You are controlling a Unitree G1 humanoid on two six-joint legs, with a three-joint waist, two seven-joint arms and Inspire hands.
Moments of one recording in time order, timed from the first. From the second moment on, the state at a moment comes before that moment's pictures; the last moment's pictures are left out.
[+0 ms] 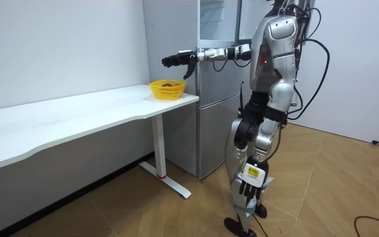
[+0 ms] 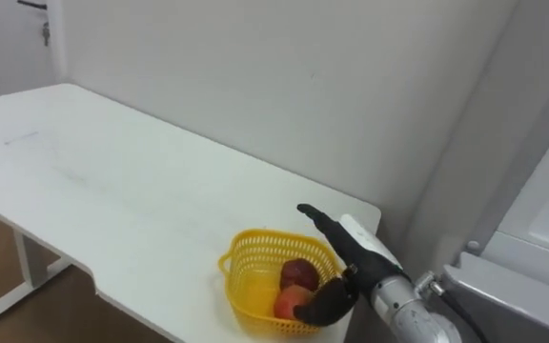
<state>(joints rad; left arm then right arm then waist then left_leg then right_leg) 0.28 0.30 0.08 1.08 0.39 0.09 -0.22 -0.48 -0.49 0.36 0.33 -0.12 -0.03 0.05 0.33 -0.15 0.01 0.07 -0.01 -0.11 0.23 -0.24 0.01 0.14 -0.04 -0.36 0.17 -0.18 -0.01</state>
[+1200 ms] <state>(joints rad) 0.30 0.18 0.06 1.09 0.38 0.01 -0.12 -0.19 -0.34 0.07 -0.43 -0.05 -0.20 -0.20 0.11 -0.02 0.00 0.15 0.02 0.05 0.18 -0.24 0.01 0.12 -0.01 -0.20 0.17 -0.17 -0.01</state>
